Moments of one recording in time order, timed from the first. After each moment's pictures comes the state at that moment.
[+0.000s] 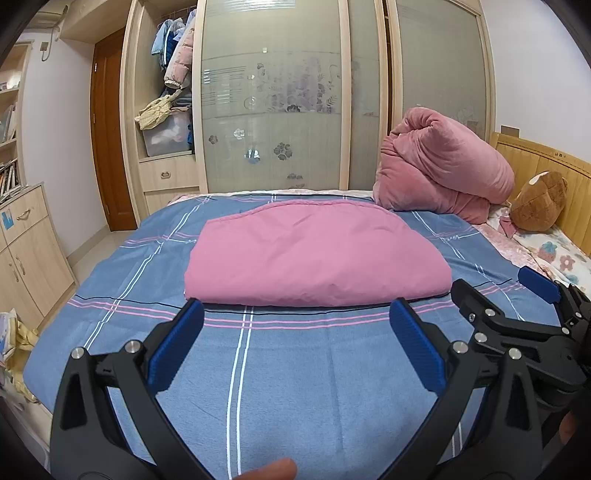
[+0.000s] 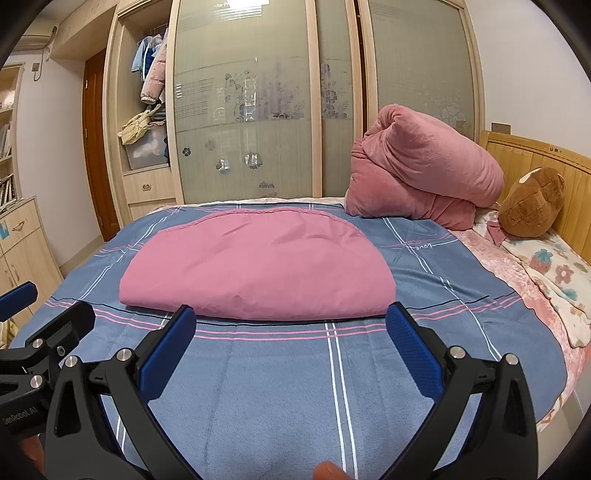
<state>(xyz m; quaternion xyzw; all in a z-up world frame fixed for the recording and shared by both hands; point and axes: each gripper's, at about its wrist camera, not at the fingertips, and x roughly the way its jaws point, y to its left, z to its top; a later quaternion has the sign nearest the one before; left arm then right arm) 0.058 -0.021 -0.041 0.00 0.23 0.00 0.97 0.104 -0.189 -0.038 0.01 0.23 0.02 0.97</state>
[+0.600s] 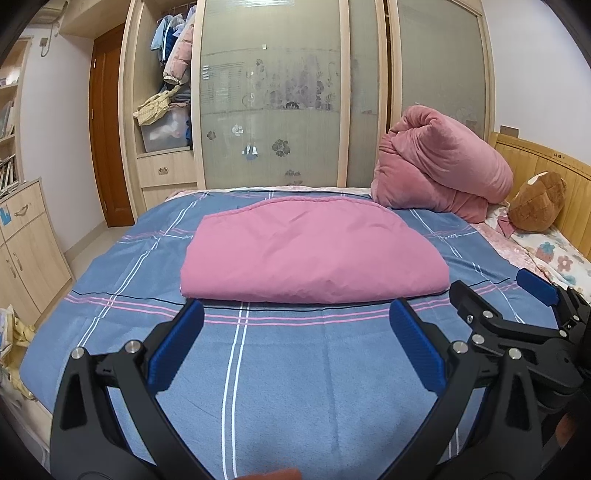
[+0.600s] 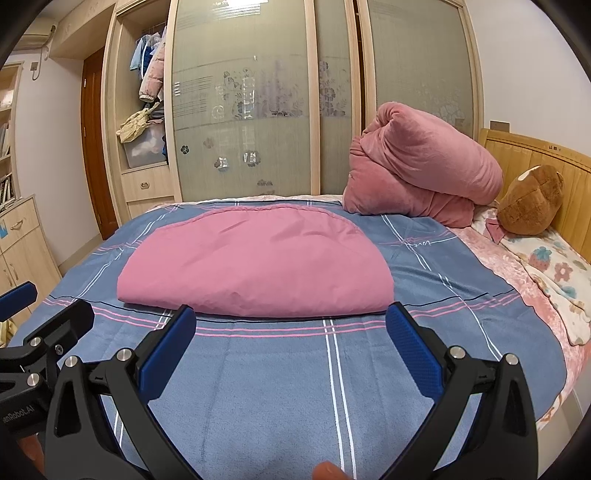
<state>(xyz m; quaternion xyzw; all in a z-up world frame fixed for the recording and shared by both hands) 0.059 -0.019 -0.046 -0.01 0.24 0.00 0.97 0.105 -0.191 -0.041 0.01 0.23 0.02 0.97</state>
